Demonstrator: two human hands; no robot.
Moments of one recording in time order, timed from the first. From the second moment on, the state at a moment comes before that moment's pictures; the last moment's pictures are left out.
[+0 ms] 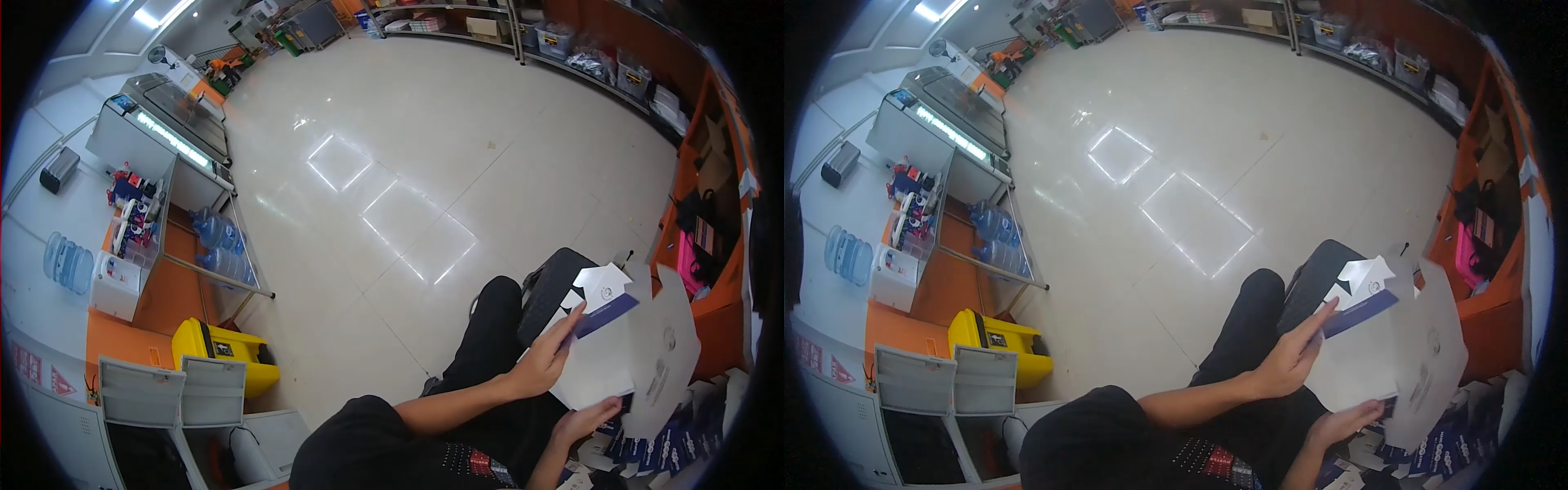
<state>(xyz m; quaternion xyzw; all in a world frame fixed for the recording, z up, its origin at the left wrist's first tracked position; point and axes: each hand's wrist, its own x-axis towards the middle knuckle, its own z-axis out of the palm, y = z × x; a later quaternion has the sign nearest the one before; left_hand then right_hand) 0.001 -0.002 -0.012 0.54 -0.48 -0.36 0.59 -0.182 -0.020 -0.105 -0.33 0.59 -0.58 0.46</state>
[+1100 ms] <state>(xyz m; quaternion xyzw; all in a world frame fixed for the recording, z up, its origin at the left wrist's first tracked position) 0.032 0.036 -0.004 0.51 -0.78 -0.04 0.37 -0.137 0.009 -0.008 -0.21 0.36 -0.54 0.73</state>
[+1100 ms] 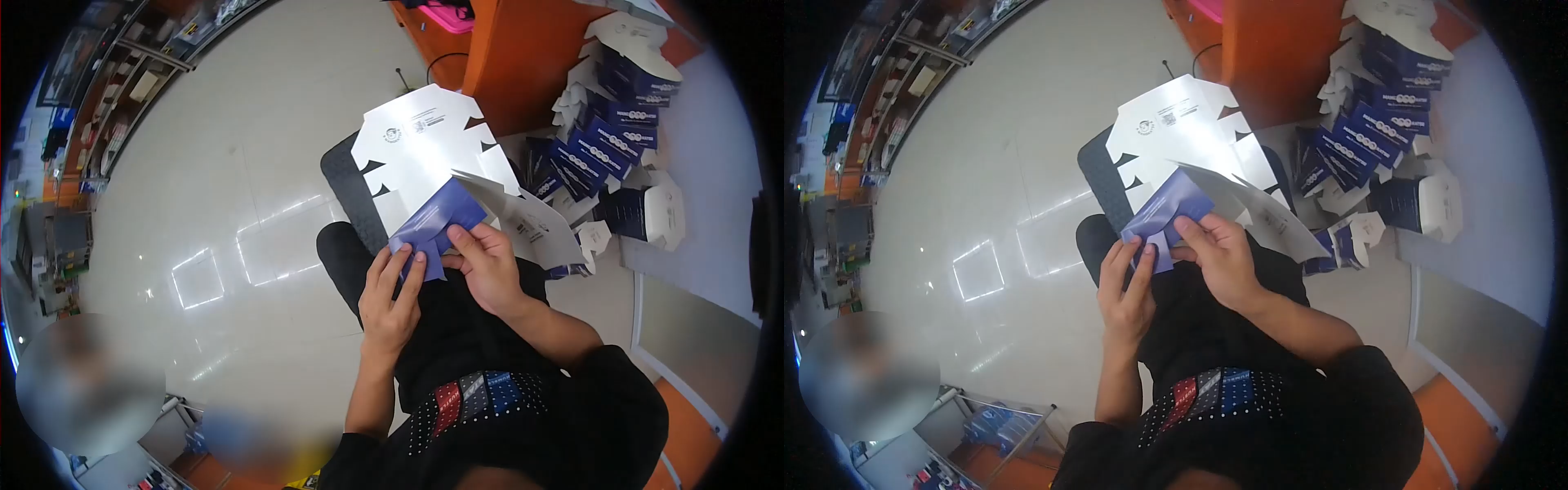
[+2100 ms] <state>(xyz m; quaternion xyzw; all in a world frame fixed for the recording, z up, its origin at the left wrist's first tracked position) -0.001 0.013 0.007 0.52 -0.72 -0.36 0.31 -0.201 -0.024 0.016 -0.50 0.47 -0.46 0.56</state>
